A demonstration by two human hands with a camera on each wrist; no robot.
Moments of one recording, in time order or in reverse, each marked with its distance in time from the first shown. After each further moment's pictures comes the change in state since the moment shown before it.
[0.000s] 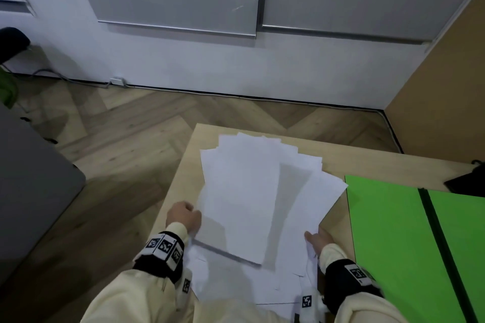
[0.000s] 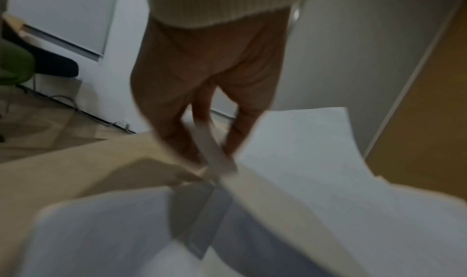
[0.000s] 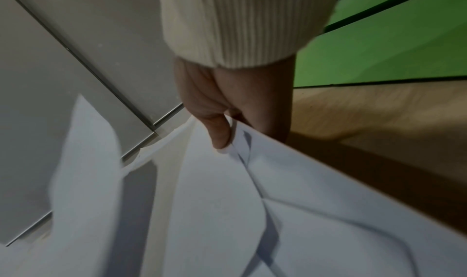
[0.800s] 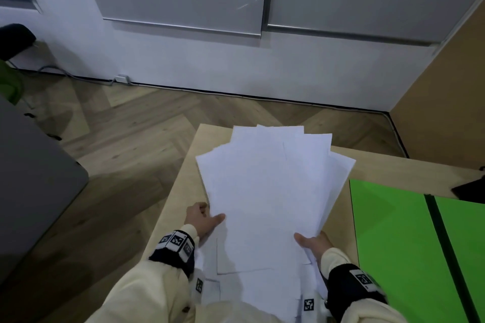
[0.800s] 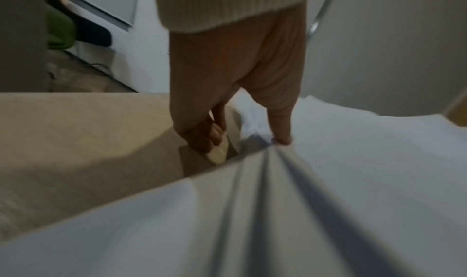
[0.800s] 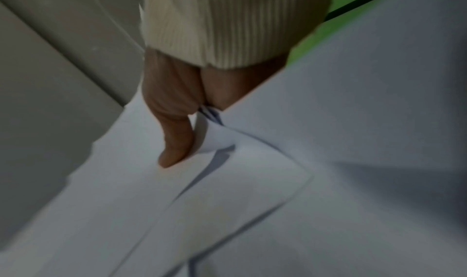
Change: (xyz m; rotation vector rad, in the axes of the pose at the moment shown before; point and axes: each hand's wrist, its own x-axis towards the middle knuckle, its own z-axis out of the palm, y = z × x) left_hand 0.012 0.000 0.036 -0.256 -0.189 0.014; right_hand -0.014 -0.006 0.007 0.121 -0.130 -0.089
